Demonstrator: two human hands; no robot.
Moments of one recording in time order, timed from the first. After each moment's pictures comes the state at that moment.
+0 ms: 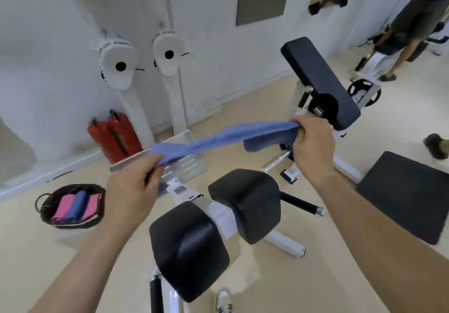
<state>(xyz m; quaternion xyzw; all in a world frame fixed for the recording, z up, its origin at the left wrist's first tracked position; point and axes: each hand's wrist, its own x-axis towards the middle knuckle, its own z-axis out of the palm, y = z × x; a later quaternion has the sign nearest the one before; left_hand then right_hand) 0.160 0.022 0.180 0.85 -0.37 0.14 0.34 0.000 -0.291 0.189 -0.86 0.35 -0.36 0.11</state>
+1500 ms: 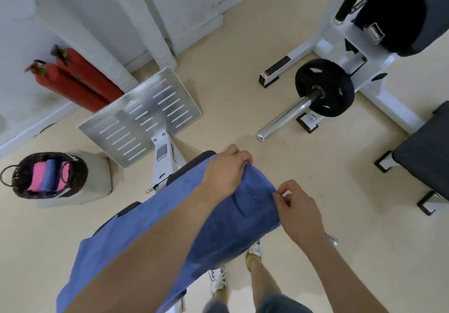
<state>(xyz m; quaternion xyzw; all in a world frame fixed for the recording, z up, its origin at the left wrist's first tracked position) 0.167 -0.361 -0.077 0.84 -0.44 -0.27 0.17 -0.011 -0.439 -0.058 -0.78 0.46 0.06 0.42</state>
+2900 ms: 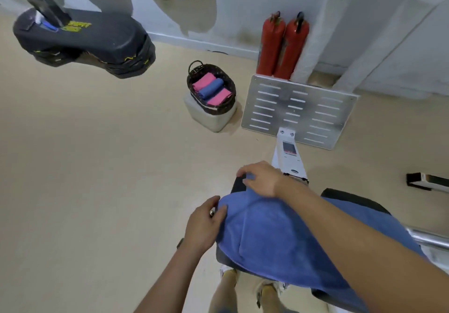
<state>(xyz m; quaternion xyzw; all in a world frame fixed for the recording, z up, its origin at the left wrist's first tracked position) 0.107 0.066 -0.040 0.82 0.27 -0.22 0.45 0.246 -0.083 -0.044 -0.87 -0.17 0.42 0.21</state>
